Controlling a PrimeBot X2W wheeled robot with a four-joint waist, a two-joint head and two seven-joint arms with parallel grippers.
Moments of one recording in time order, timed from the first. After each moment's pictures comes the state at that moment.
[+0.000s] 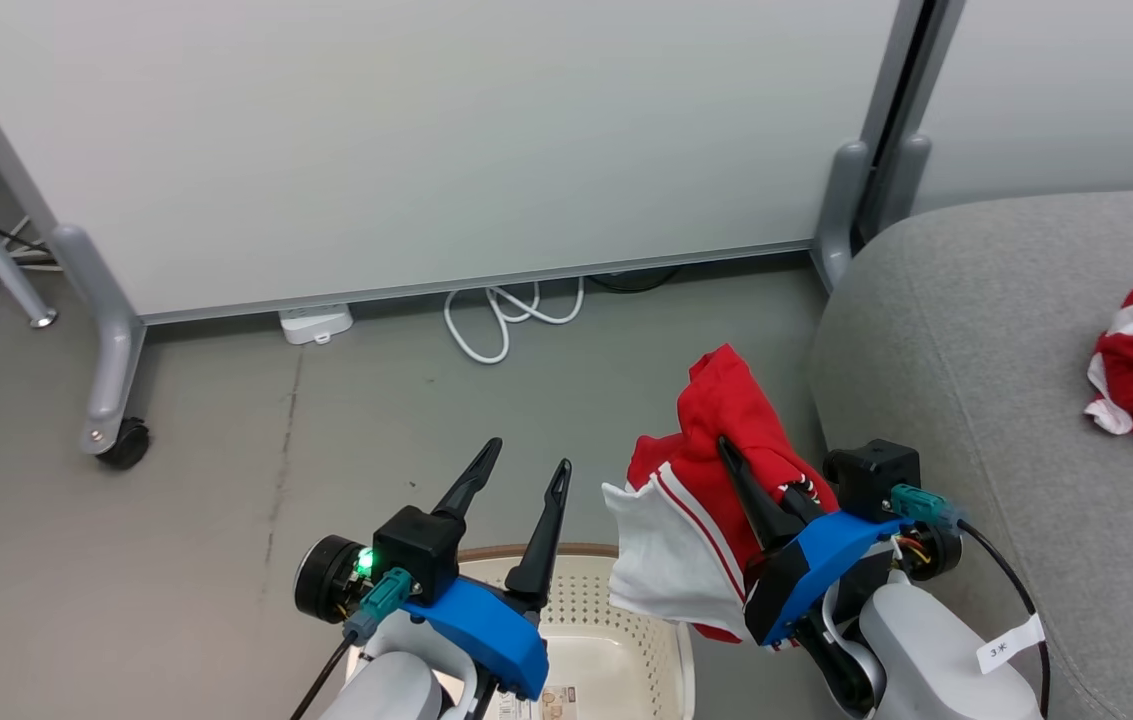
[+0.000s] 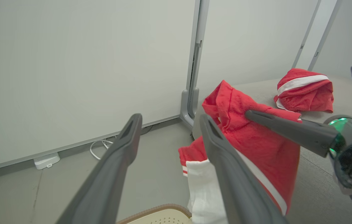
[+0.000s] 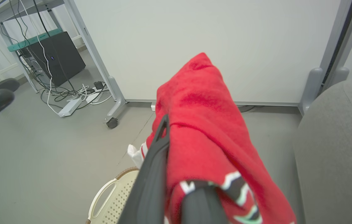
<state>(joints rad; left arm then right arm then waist) -0.31 0.12 -0.63 0.46 -0.43 0.00 -0.26 -0.49 -0.09 0.47 0.79 0.47 0.13 -0.26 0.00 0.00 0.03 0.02</state>
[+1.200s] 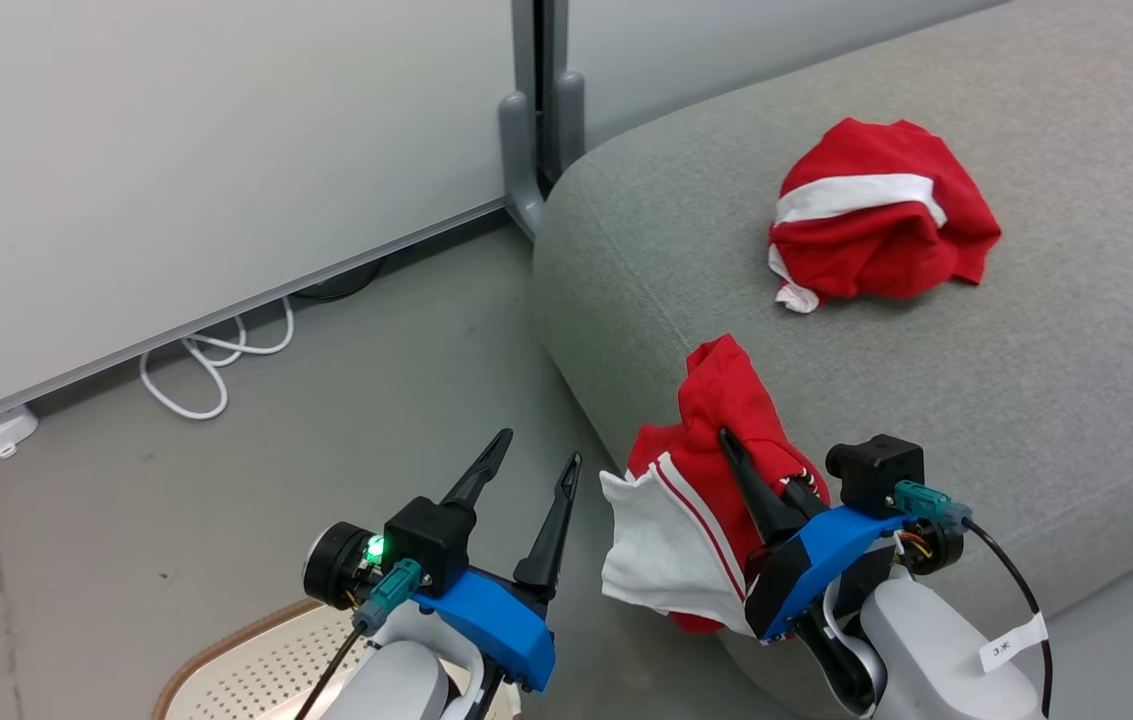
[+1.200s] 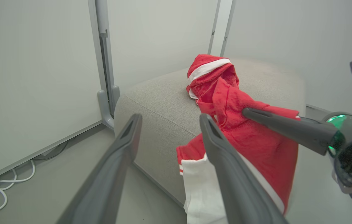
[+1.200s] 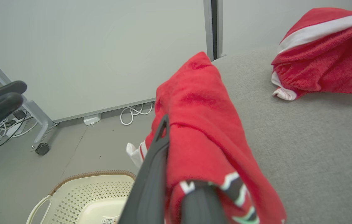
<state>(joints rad) -0.32 0.07 -0.56 0.50 -0.34 -0.07 -0.26 -0.48 -0.09 0.45 0.76 0.45 0.13 -0.26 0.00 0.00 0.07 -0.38</state>
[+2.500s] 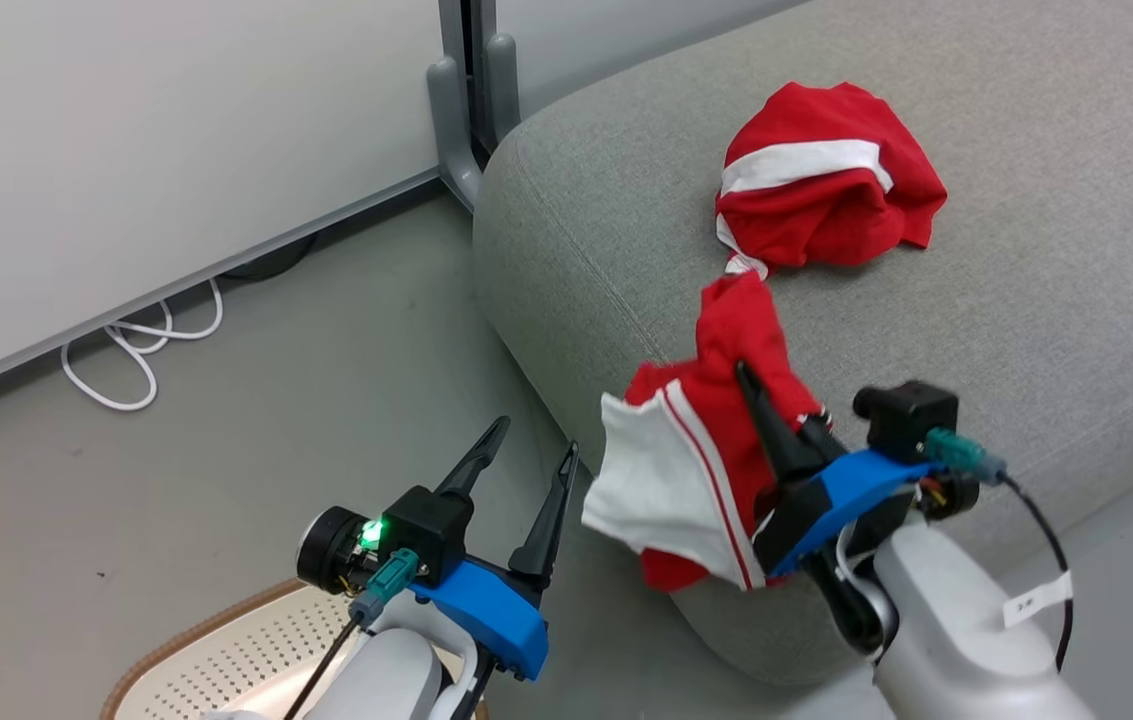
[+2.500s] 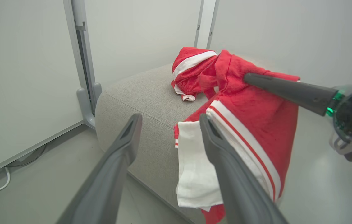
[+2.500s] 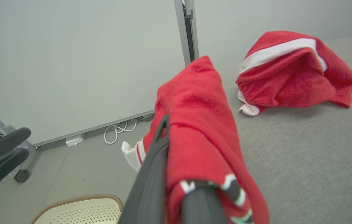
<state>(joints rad) -0.33 0.06 -0.54 0.51 -0.30 -0.09 -0.26 -0.52 -0.08 0.39 0.72 0.45 0.13 -0.26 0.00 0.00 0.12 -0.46</state>
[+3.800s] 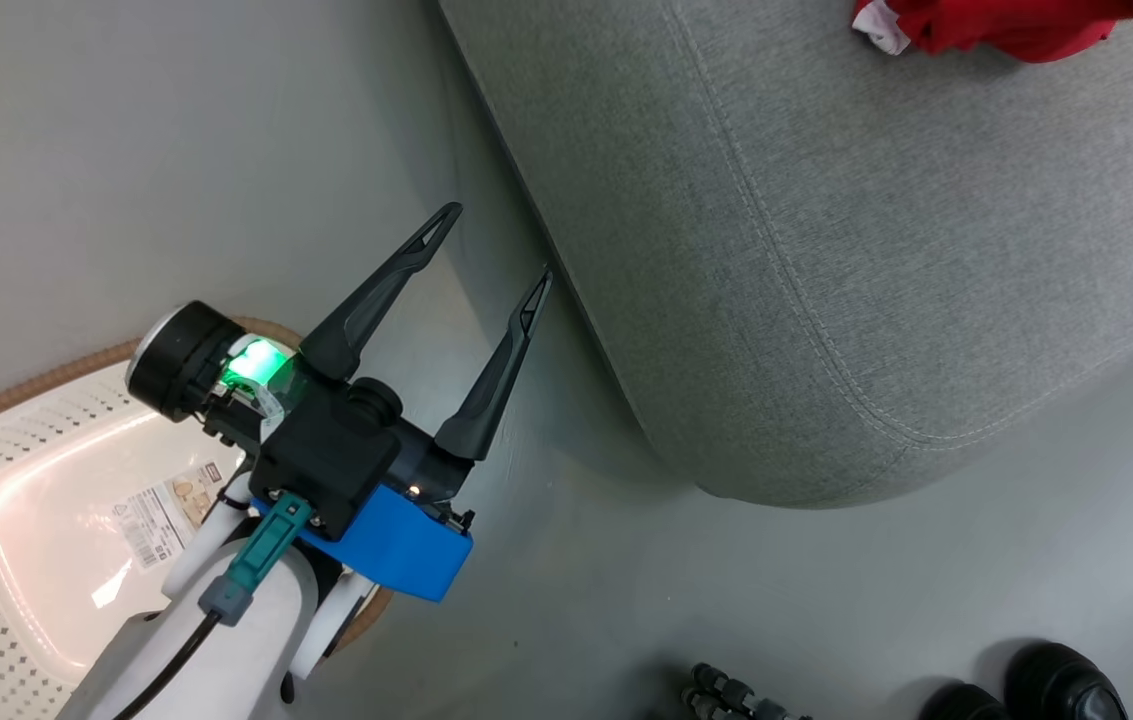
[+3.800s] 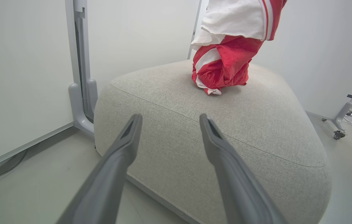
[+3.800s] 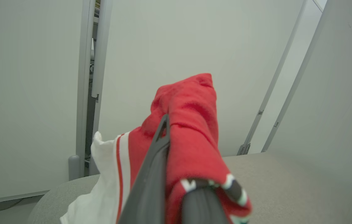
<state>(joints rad) -0.43 0.35 -0.54 -0.15 -0.19 -0.07 -0.04 -1.01 -0.34 -0.21 0.35 0.30 0.13 -0.10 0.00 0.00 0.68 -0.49</state>
